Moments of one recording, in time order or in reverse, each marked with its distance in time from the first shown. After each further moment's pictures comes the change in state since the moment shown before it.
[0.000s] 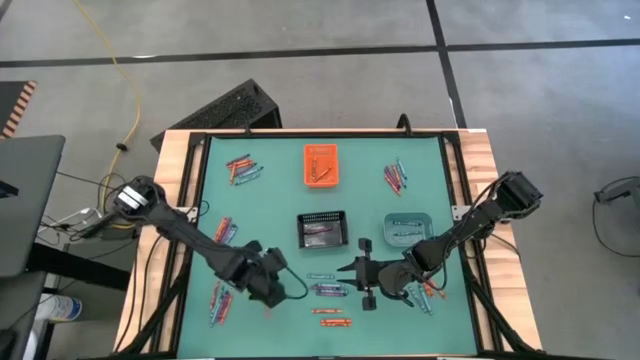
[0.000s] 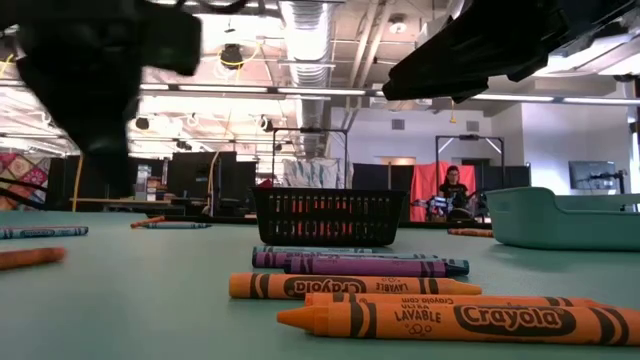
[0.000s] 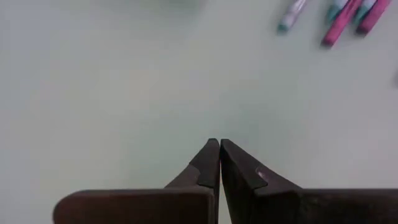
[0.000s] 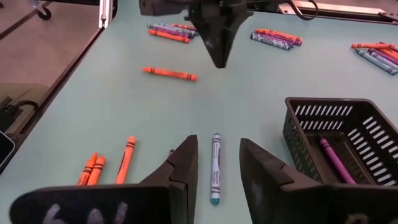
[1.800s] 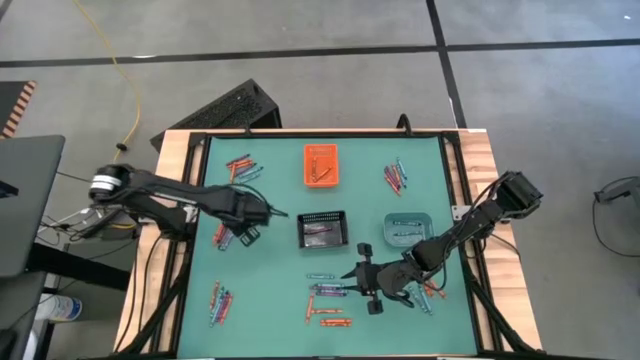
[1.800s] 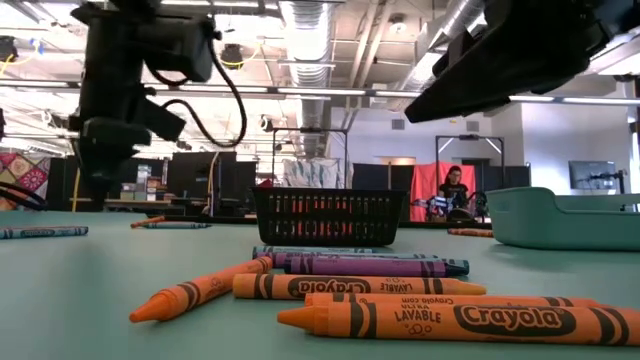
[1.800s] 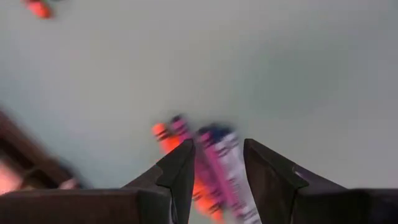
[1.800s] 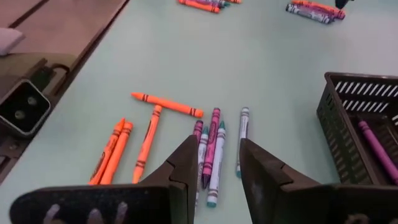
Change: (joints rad) left arm 0.535 -0.307 -0.278 -0.361 0.158 0.246; right arm 0.002 0.000 0.000 -0.082 -0.125 0.010
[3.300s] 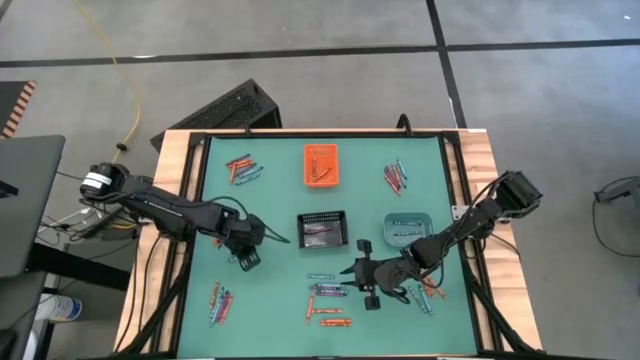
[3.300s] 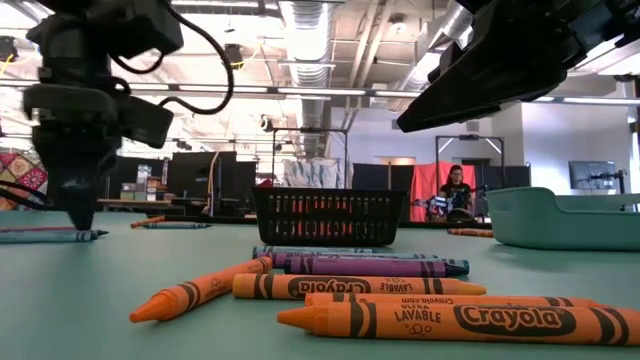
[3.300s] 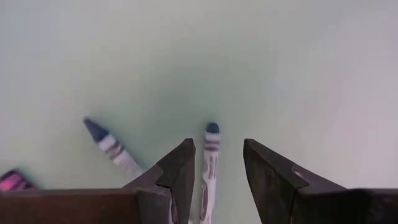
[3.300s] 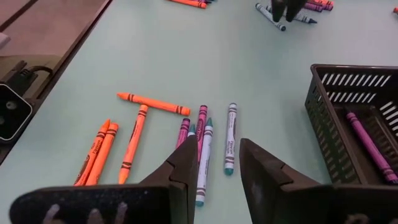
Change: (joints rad) left arm -0.196 -0.083 -0.184 0.443 0.190 0.011; right arm -0.028 0.000 0.000 -0.011 0.000 0.024
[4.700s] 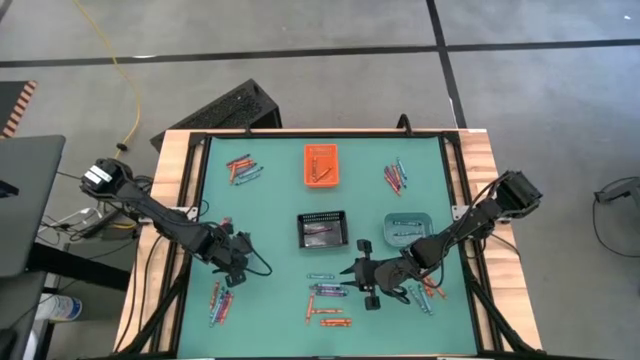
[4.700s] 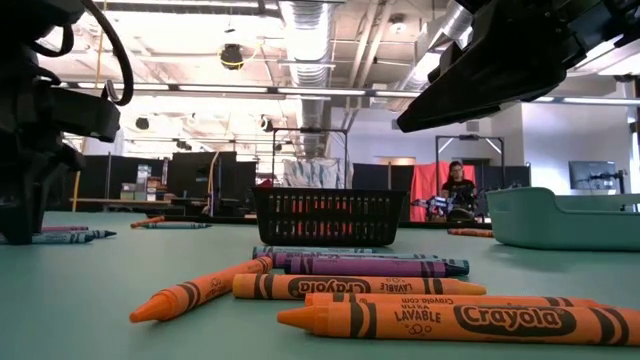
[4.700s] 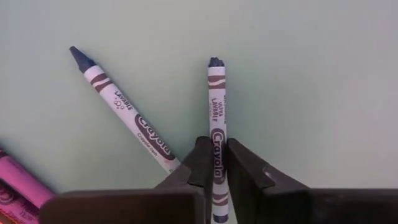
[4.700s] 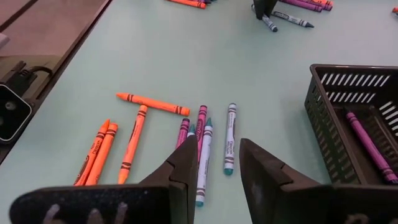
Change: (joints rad) left arm -0.317 0.000 -0.081 0.032 -0.180 -0.103; right arm 0.000 0.000 0.000 0.001 0.002 0.001
